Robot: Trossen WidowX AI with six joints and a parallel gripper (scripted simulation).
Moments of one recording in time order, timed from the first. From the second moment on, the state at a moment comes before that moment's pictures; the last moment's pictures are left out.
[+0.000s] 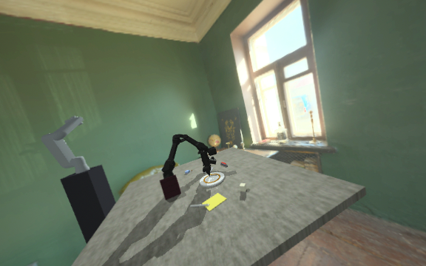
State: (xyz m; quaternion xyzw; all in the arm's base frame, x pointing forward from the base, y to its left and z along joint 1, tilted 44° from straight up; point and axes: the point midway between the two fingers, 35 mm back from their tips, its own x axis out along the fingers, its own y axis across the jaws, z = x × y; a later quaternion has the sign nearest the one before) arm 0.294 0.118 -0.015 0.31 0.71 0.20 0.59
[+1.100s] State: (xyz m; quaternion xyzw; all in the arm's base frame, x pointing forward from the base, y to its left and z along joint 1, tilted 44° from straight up) arm 0.293 0.115 -0.013 0.31 0.72 0.20 0.59
